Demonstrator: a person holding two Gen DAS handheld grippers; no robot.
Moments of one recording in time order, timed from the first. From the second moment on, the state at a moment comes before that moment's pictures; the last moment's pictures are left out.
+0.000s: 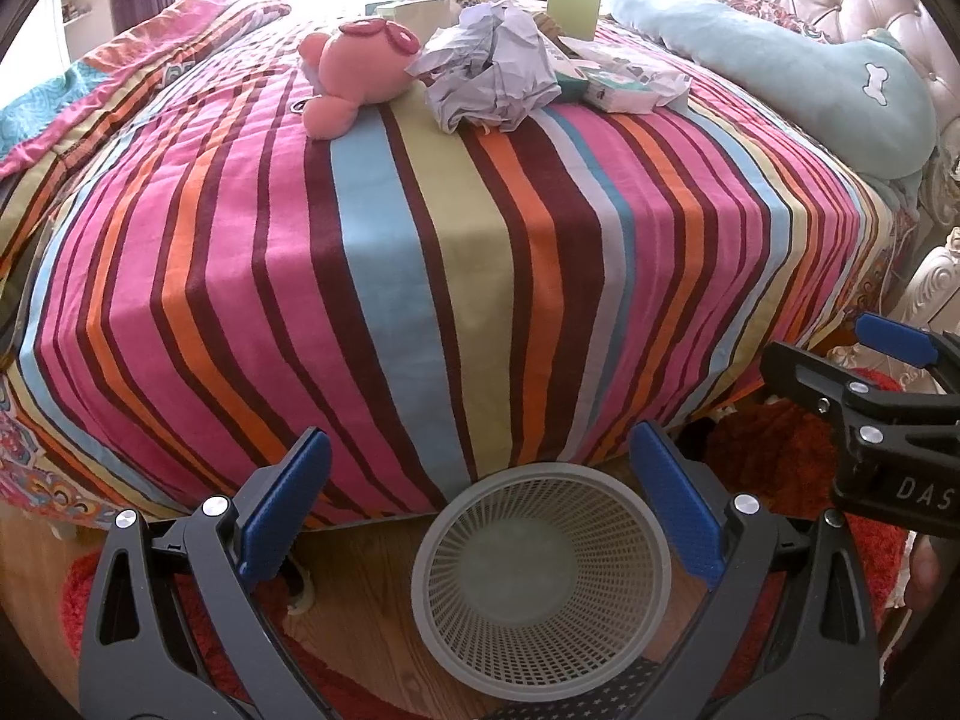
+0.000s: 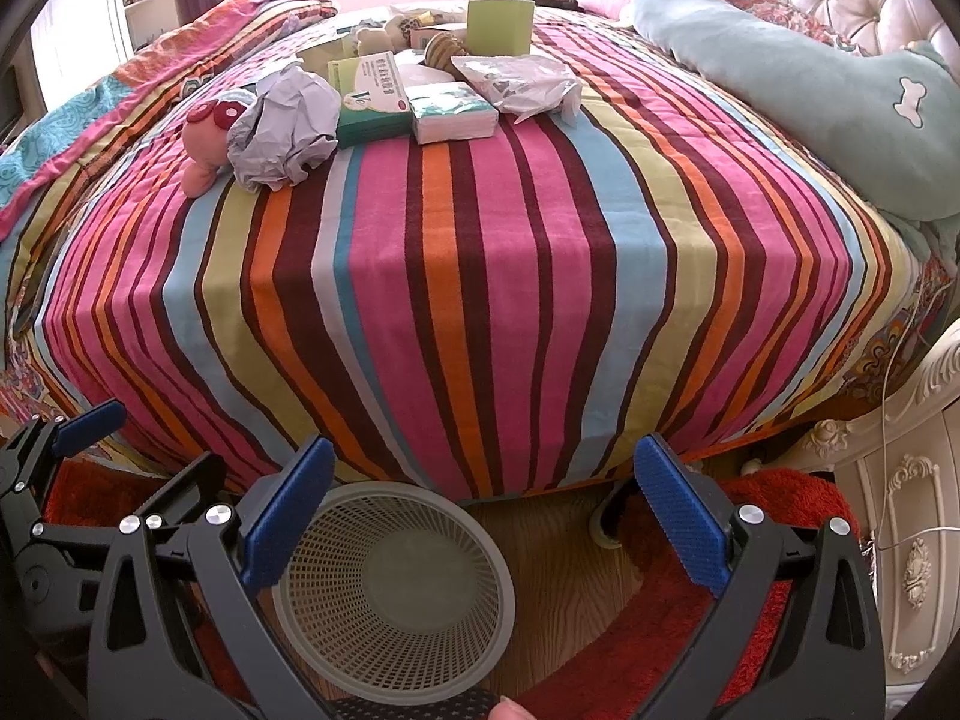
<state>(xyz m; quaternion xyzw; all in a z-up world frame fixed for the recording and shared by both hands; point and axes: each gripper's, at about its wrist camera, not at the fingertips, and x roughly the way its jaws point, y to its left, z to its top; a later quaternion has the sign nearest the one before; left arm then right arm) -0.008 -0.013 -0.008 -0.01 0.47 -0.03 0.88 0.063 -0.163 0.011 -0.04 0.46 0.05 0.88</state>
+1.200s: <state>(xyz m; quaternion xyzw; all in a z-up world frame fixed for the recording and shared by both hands) 0.221 0.087 0.020 -0.17 0.44 0.08 0.88 0.330 -0.189 0.017 -0.08 0.45 0.15 0.88</state>
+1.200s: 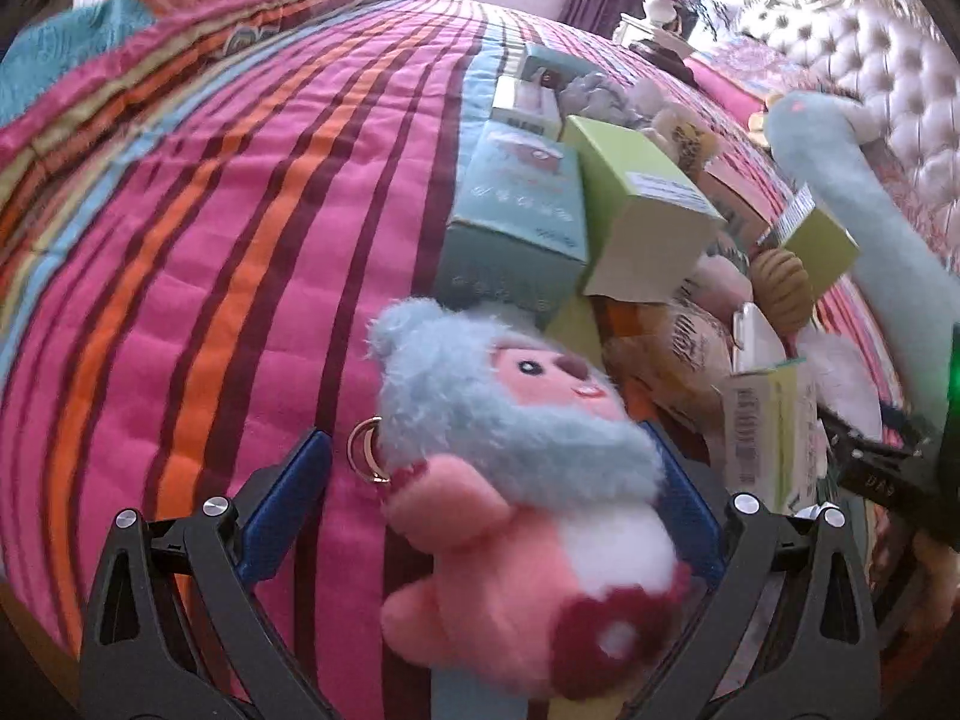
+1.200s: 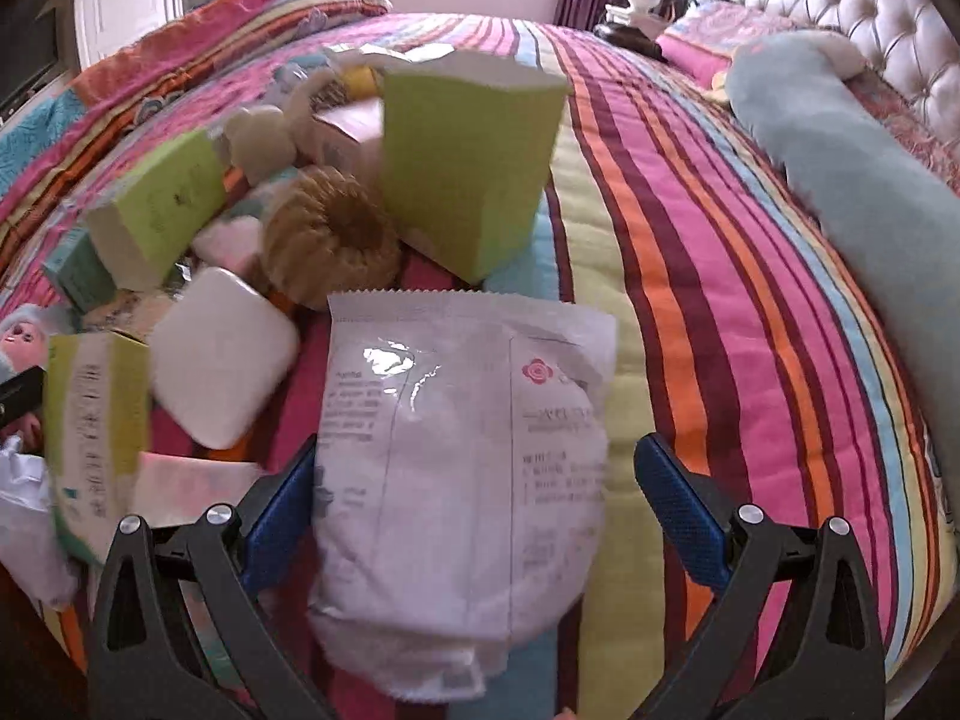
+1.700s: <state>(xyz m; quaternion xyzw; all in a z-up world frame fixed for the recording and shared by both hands) 0.194 0.129 0.073 -0.22 0.37 0.04 0.90 0.316 -0.223 0.073 -0.02 0.40 0.13 0.91</state>
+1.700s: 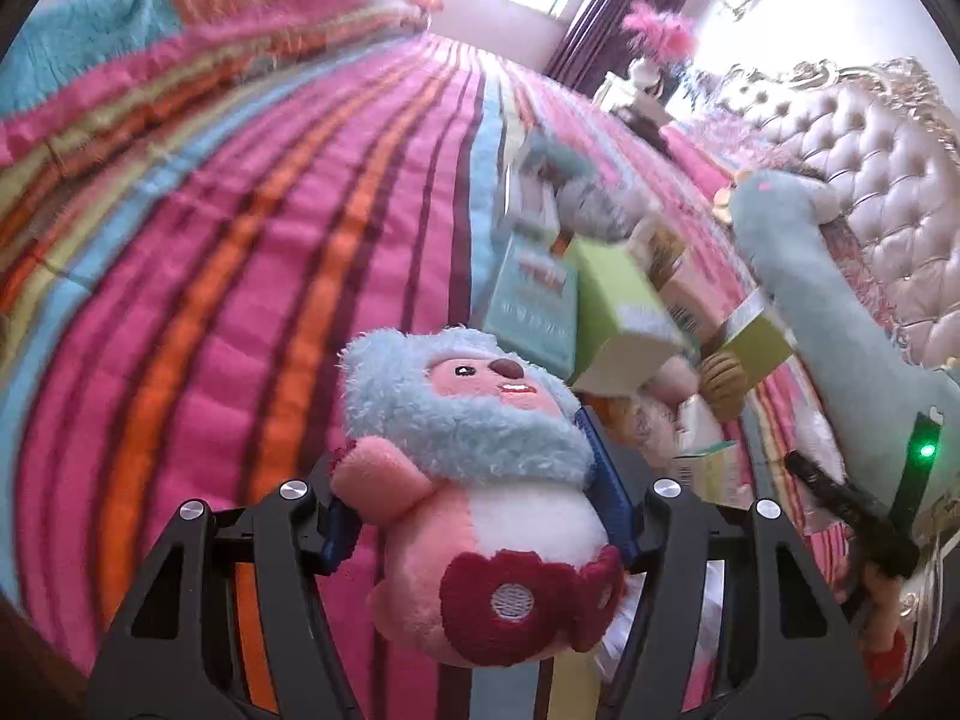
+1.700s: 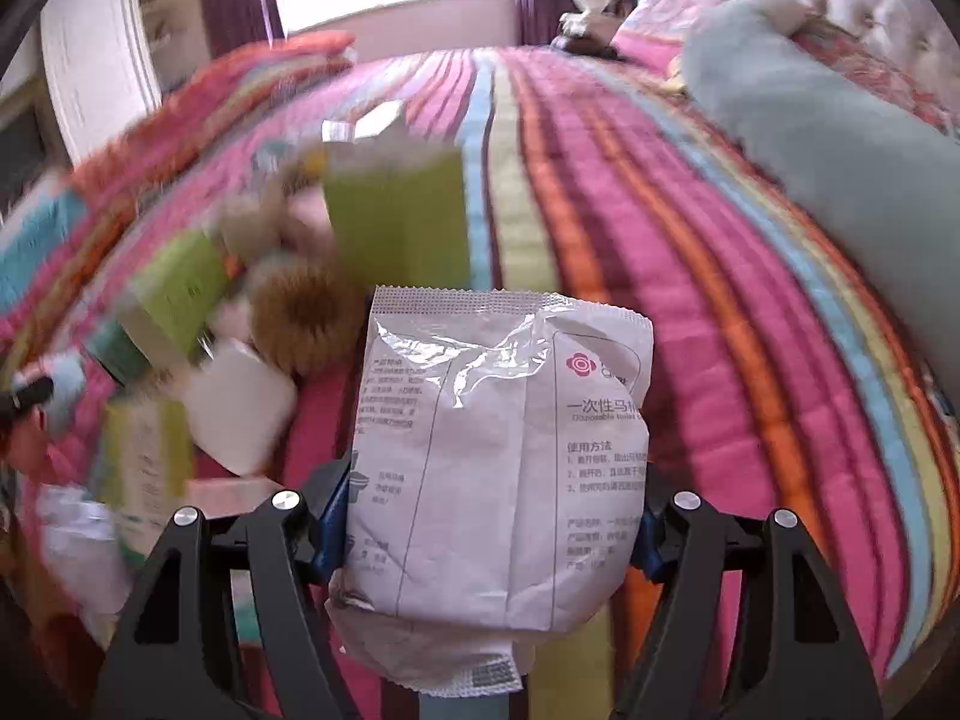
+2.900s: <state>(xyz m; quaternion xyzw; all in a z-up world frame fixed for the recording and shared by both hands) -0.027 -0.026 -0.147 -0.04 0.59 -0.10 0.80 0.032 -0.169 -0.140 -0.06 0.61 0.19 0.77</state>
